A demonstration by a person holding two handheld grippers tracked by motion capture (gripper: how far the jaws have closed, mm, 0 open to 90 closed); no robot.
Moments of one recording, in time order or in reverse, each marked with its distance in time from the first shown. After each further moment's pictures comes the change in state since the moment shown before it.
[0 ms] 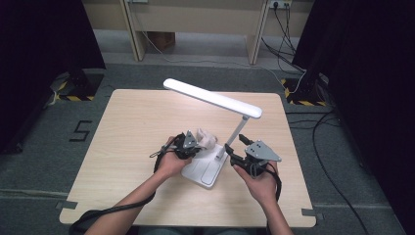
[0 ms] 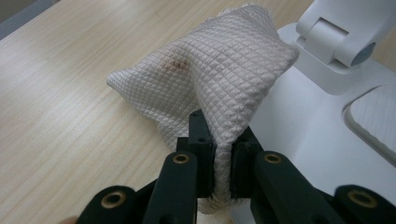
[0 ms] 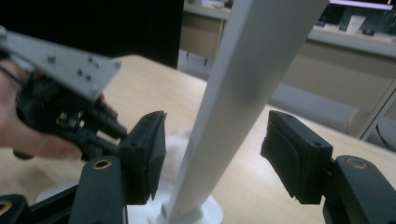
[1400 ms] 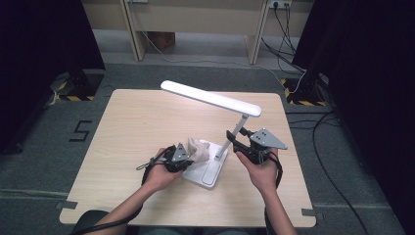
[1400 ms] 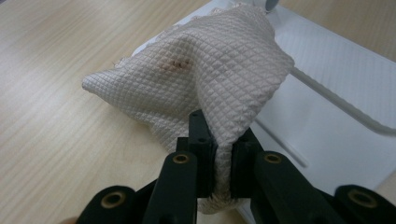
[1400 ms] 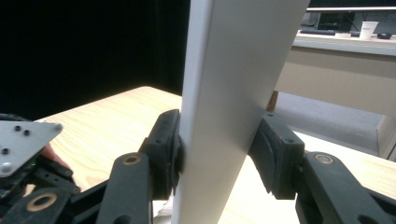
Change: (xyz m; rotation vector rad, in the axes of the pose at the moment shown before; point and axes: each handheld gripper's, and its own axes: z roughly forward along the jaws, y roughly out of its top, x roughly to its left) left arm -0.020 -0.030 -0.040 0.008 -0.062 0.018; right arm -0.020 0.018 0.013 -0.093 0.056 0.094
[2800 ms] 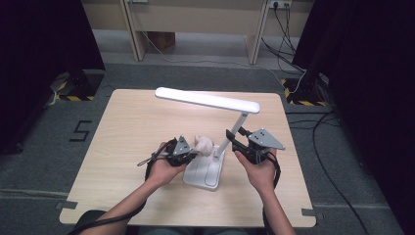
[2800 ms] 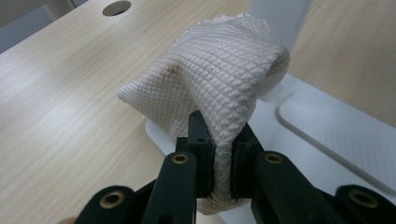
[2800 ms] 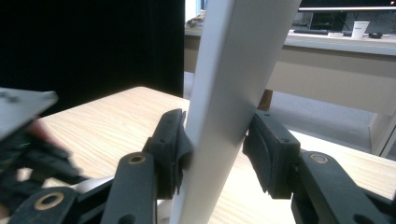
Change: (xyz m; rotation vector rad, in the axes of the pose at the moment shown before) left arm 0.007 0.032 -0.001 -0.065 0.028 -0.042; right arm 0.003 -0.001 0.003 0.003 -0.025 0.003
